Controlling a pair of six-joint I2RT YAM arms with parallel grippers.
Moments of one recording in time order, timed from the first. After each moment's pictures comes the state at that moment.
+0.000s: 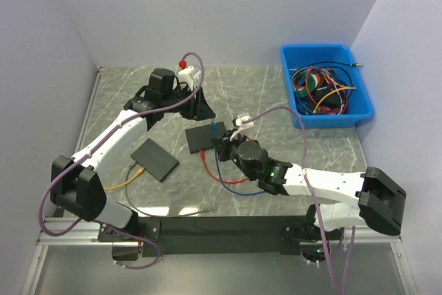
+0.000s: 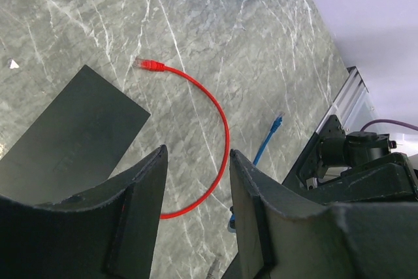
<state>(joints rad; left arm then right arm) -0.44 1.46 1.25 -0.34 0.59 -0.33 1.08 1.26 0.67 0.41 0.48 0.46</state>
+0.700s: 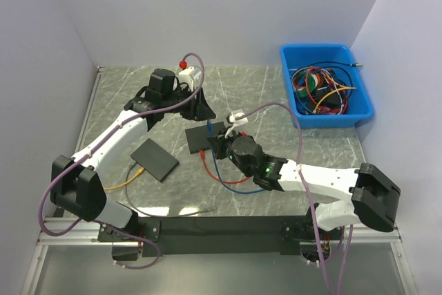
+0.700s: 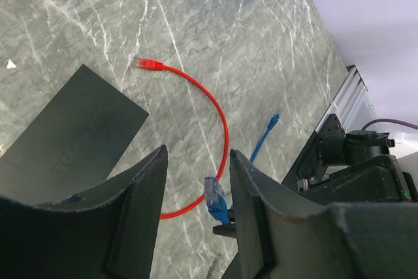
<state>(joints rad) -0.44 1.46 1.24 -0.33 0.59 -0.33 1.06 1.32 0.73 0.36 0.43 0.45</state>
